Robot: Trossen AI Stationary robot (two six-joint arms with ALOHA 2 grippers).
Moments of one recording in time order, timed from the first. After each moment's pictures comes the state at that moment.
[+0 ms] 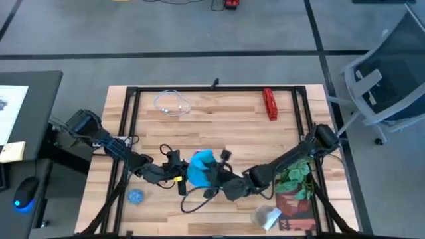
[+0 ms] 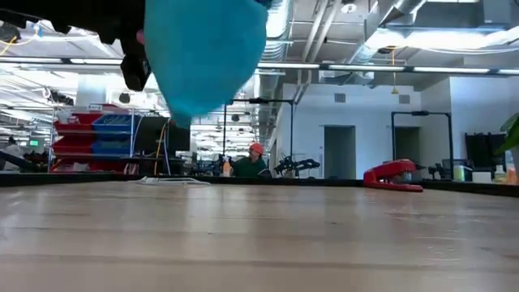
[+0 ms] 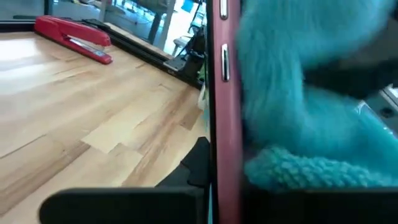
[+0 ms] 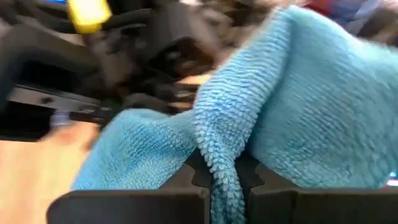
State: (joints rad) left arm -0.58 1.47 0.55 0.77 -0.73 -0.57; right arm 0.48 1.91 1.41 0.22 1.11 -0.08
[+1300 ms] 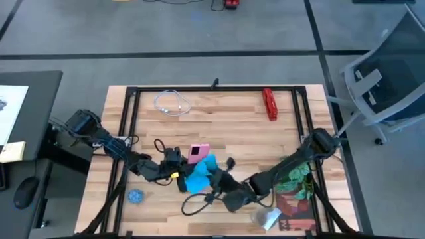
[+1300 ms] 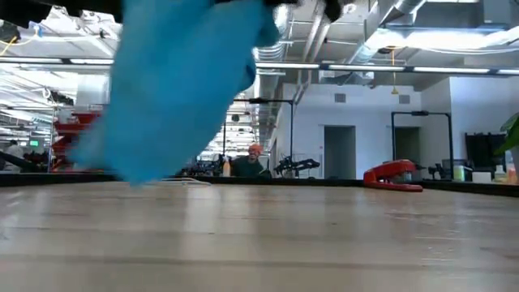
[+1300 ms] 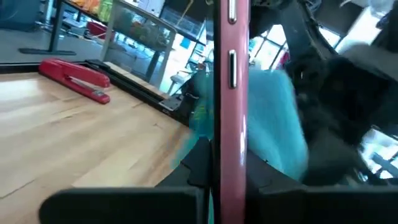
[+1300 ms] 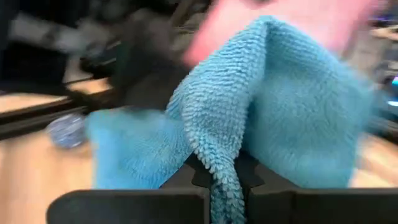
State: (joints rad) left arm -0.57 1.47 0.55 0.94 -0.77 -0.48; right arm 0.54 1.94 1.41 0.00 1.17 0.48
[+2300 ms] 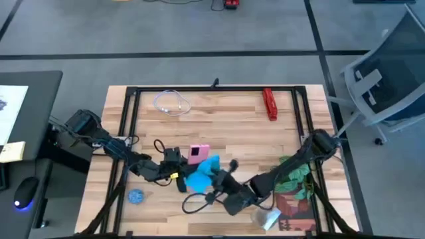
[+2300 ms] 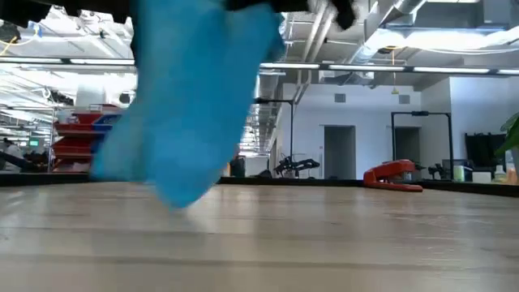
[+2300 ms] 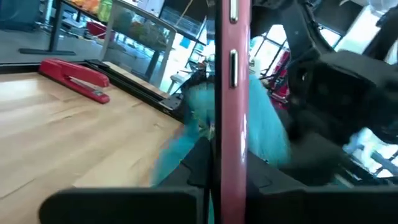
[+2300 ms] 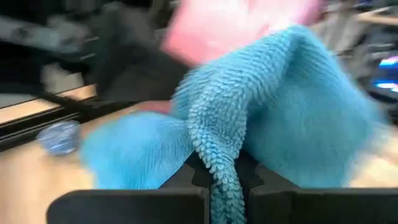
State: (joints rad) left arm -0.57 1.47 0.55 0.94 -0.78 -0.48; right arm 0.54 1.97 1.41 0.01 1.18 0.56
